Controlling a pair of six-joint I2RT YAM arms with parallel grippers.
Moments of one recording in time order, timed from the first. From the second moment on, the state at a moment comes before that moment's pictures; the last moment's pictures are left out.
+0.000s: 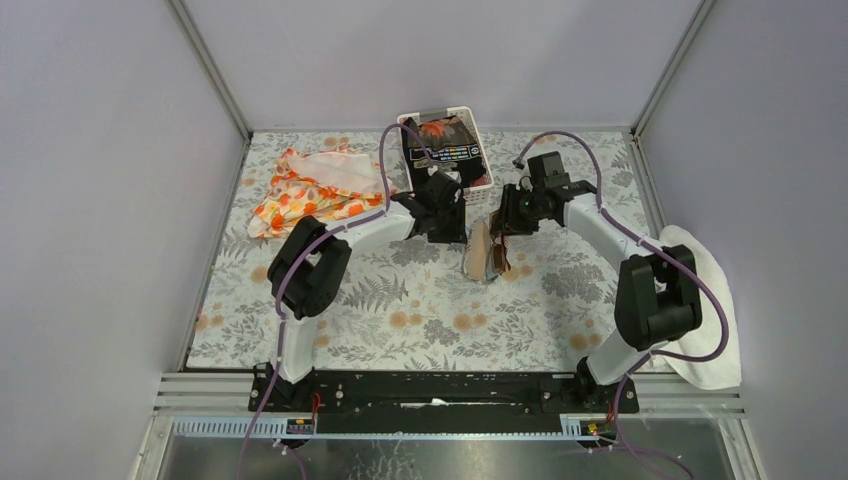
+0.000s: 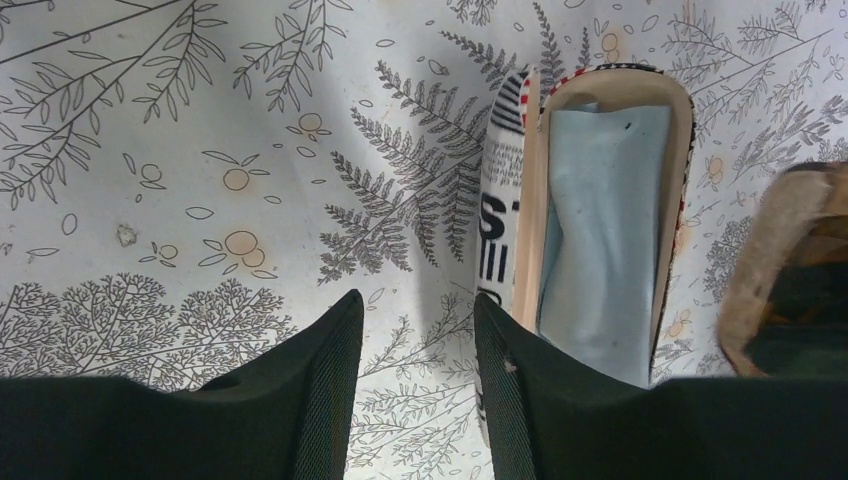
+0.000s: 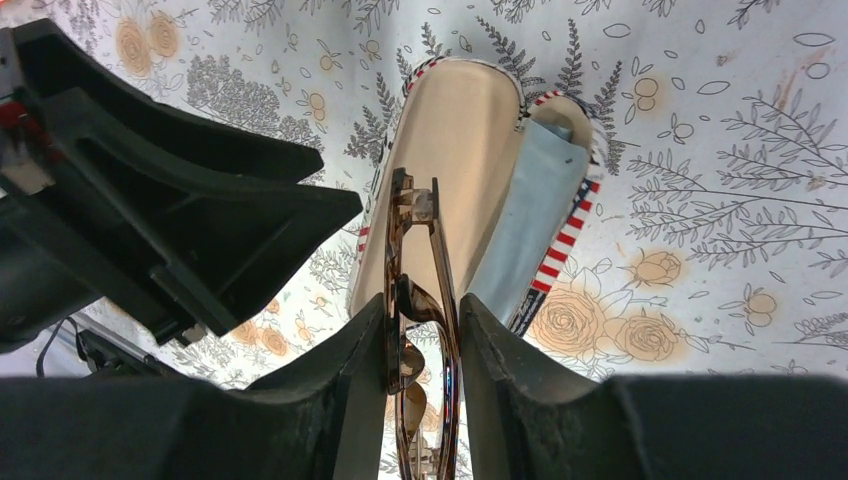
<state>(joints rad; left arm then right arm) -0.67 2.02 1.45 -0.35 0.09 -0.60 0.28 1.62 1.19 -0.56 -0.34 0.36</state>
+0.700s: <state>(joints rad) -0.67 2.02 1.46 -0.35 0.13 -0.59 0.31 1.70 1.14 -0.49 -0.20 0.57</state>
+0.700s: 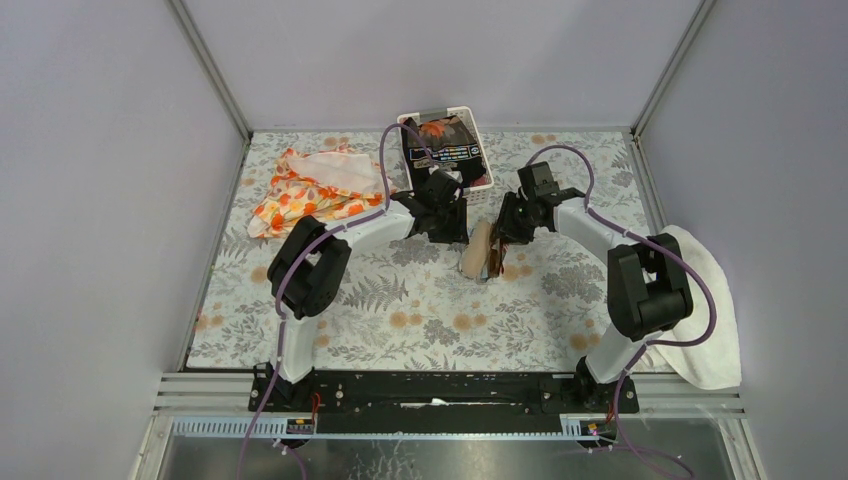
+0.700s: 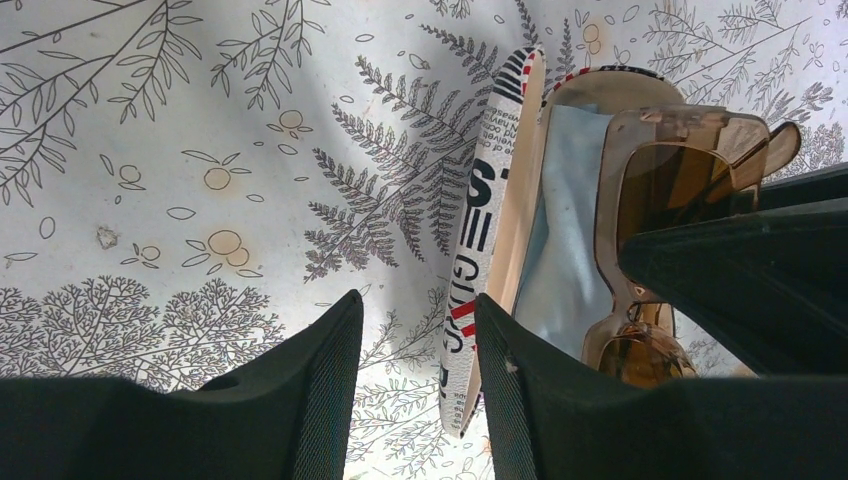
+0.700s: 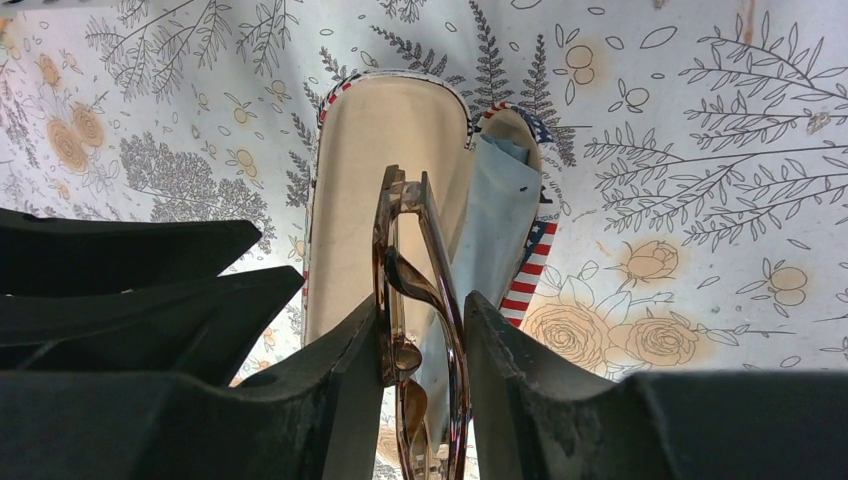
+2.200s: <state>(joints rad) -0.67 2.01 1.44 -0.34 0.16 -0.59 0.30 1.70 1.16 -0.50 -0.32 0.56</state>
